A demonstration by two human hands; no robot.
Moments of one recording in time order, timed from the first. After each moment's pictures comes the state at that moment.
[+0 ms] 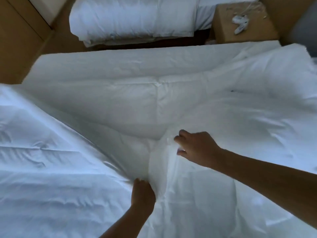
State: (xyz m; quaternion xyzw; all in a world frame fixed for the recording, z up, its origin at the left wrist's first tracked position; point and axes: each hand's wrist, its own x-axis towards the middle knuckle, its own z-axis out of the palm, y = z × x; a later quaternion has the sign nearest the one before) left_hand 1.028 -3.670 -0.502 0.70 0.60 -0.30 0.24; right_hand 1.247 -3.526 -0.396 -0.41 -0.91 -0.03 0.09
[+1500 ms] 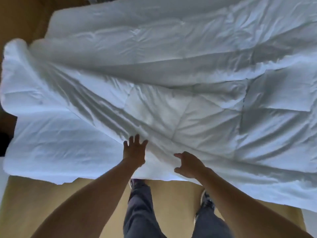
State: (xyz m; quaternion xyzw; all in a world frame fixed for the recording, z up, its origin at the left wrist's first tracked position) left_hand 0.809 -3.856 -0.495 0.69 0.63 -0.34 0.13; right_hand 1.042 -3.890 -0.506 -0.59 -0.63 0.47 -0.17
